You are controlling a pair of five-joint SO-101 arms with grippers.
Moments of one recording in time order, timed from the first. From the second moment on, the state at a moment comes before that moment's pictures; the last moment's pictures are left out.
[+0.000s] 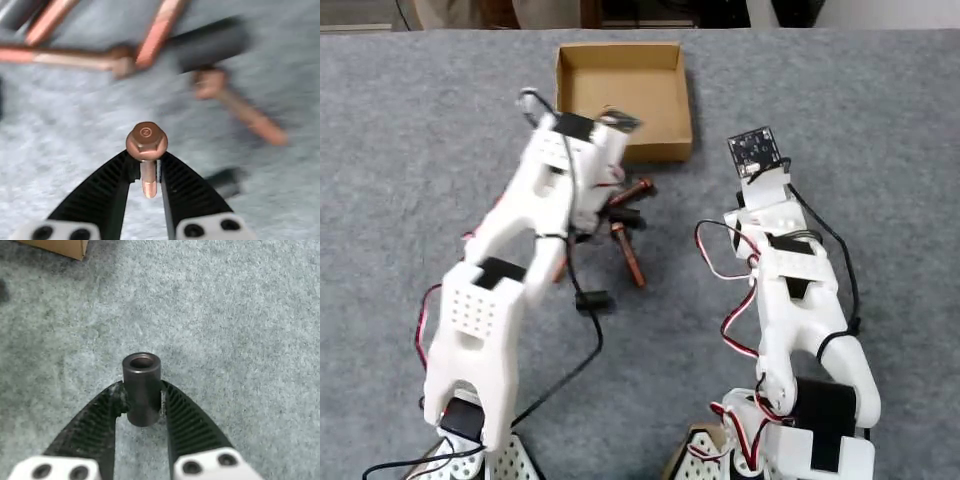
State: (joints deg) left arm 13.5 37.5 -30.3 93.8 -19.4; right arm 5.3 -13.1 55.6 15.4 17.8
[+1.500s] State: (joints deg) left arm 6.1 45.5 -26.8 87.2 -0.4; right arm 5.3 -13.1 55.6 15.4 17.8
